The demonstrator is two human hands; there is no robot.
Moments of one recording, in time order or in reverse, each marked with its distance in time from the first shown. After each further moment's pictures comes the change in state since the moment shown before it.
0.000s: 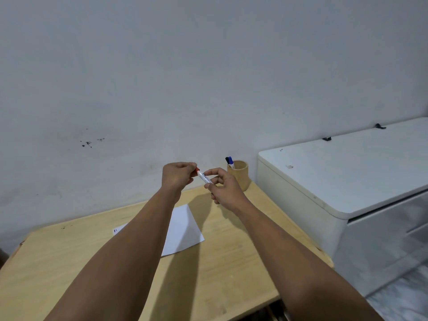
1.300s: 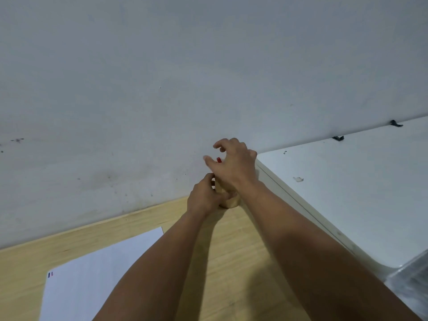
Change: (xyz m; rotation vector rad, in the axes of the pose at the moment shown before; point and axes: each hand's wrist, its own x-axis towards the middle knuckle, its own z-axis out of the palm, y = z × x) left_hand 0.096 -0.093 0.129 0.566 -0.280 0.150; right_hand 0.150 0.023 -0.066 -0.802 0.301 -0.161
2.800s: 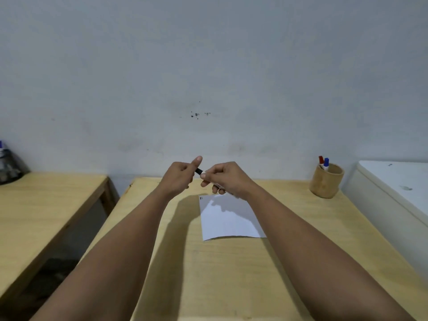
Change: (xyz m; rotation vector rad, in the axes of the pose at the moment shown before) left_hand -0.228 -0.124 -0.307 -0.155 0.342 -0.138; right_hand -0.160 -0.255 0.091 0.794 -0.854 -0.049
